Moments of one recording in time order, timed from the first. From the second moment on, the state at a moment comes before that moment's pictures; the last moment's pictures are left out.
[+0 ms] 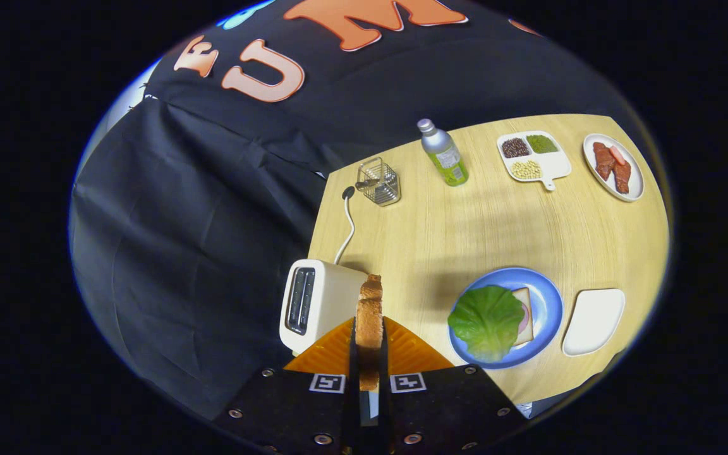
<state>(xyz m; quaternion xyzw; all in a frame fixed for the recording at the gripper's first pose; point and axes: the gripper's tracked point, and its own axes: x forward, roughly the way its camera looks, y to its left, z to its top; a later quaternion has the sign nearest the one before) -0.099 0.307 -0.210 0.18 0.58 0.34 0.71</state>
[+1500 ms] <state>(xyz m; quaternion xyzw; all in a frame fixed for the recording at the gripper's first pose) -0.087 0.207 -0.406 0.11 0.60 0.30 0.73</state>
